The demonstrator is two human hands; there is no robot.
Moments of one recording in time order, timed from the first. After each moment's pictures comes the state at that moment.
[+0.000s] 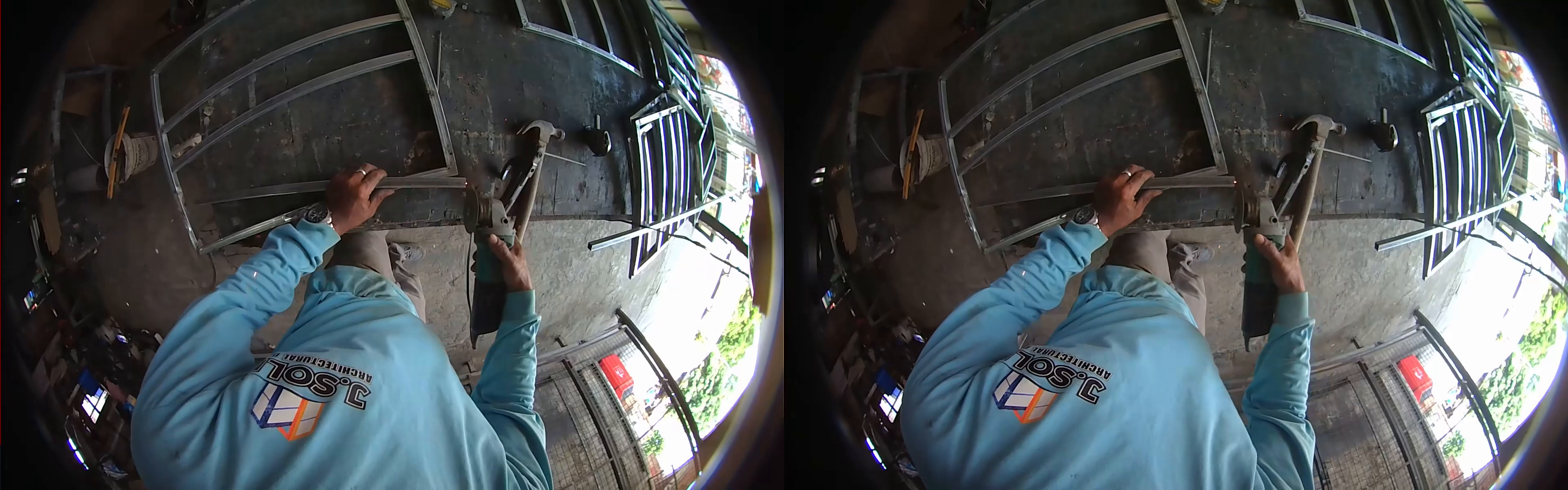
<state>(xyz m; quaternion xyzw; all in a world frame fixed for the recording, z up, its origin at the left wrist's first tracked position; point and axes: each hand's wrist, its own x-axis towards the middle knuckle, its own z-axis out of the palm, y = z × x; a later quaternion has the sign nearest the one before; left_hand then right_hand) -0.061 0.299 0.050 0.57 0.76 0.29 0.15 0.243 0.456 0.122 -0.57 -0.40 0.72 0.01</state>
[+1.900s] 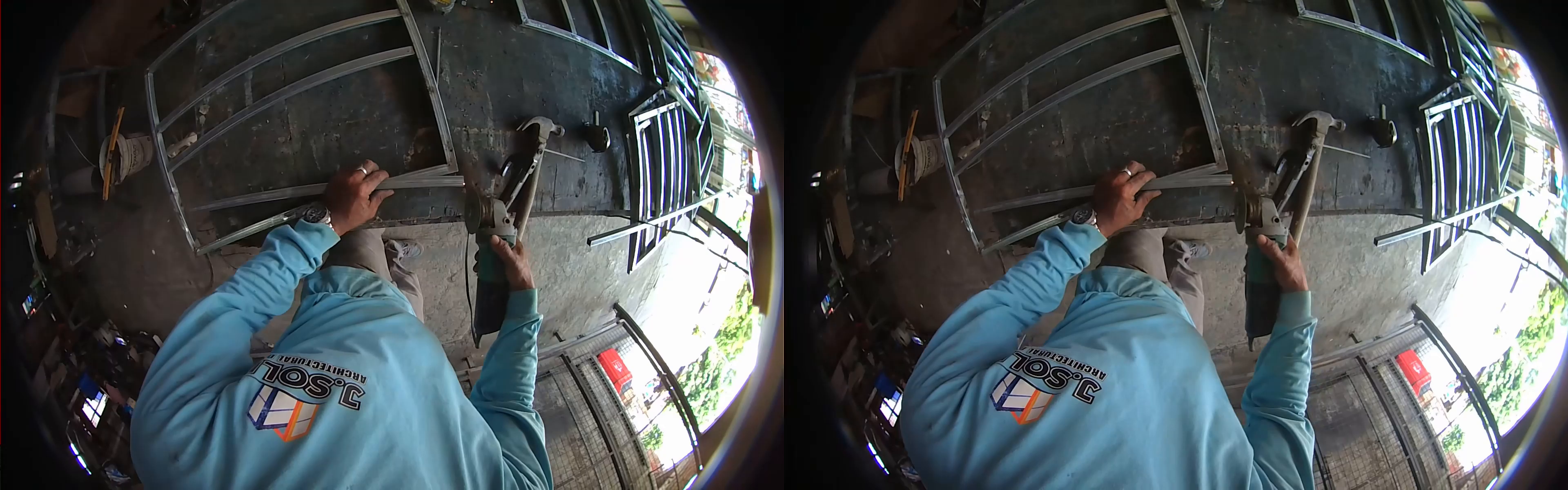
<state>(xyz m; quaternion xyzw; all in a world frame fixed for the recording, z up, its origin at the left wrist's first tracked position) -0.063 0.301 0.061 0.57 0.75 0.28 0.20 0.259 0.453 0.110 -0.57 -0.39 0.72 0.00</state>
